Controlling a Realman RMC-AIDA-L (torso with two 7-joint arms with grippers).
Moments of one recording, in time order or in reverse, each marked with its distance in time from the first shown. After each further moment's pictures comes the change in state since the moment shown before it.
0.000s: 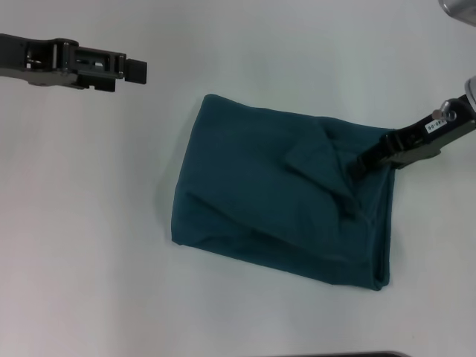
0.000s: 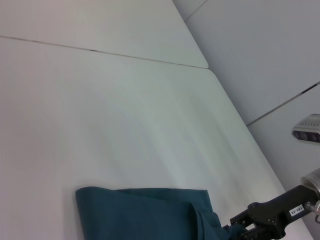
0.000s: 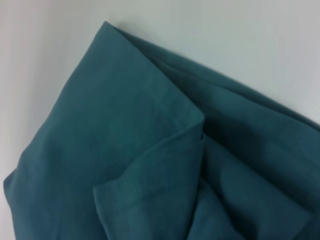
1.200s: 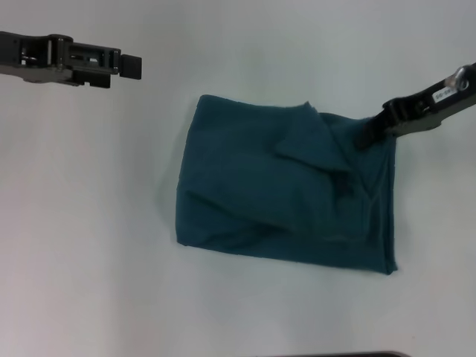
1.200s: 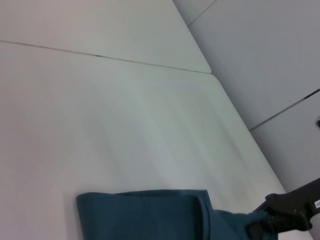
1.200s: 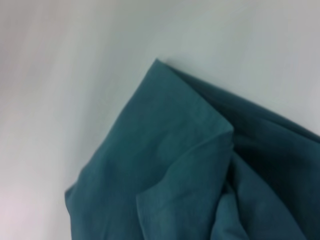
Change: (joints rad) left arm 0.000 0.007 -0.011 0.005 0.000 -0.004 0.000; right arm -0.002 0.006 0.068 -0.134 0.055 -0.118 -0.011
